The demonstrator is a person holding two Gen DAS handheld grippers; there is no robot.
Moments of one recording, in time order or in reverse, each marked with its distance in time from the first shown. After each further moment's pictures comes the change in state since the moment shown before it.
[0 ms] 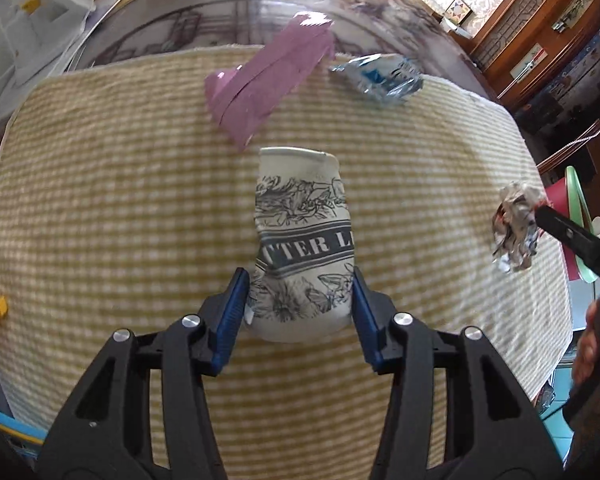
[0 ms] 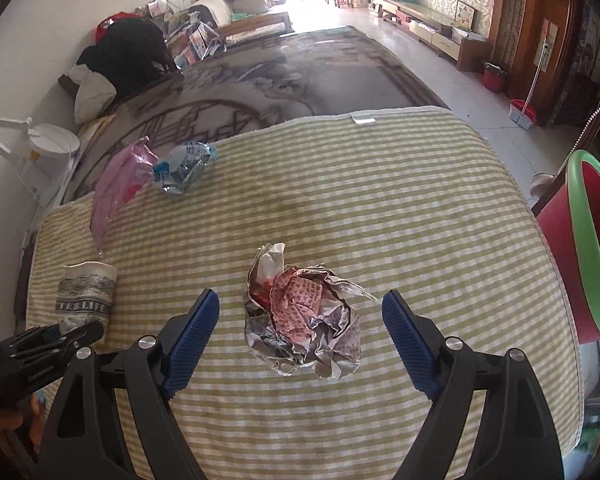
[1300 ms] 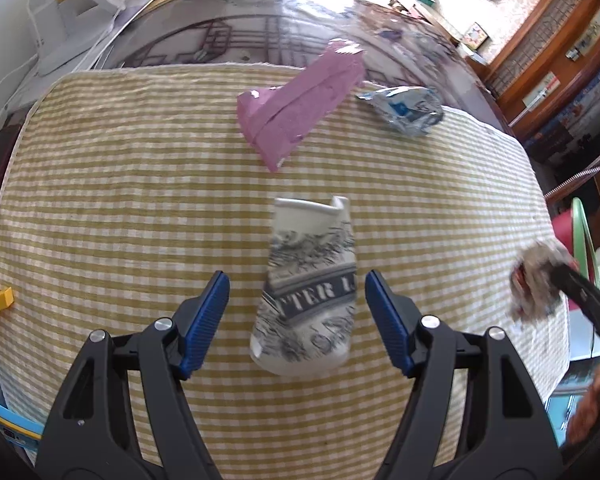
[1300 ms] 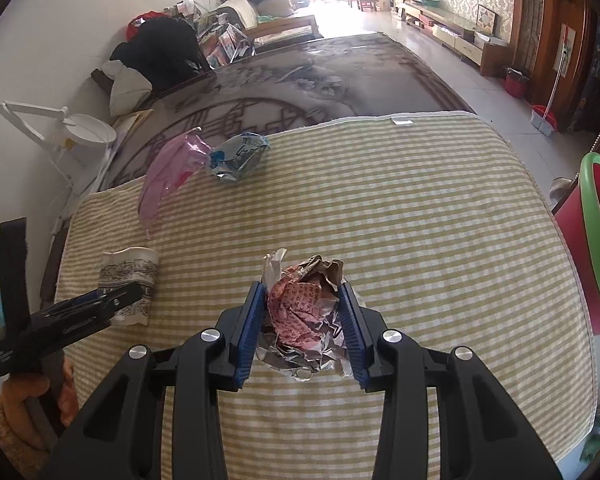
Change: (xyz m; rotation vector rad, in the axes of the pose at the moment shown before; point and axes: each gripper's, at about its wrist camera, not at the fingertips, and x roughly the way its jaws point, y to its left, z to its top) left arm -0.002 0.006 0.012 -0.077 -0.067 0.025; right arm -0.034 0.027 -0.021 -0.029 -0.018 0.102
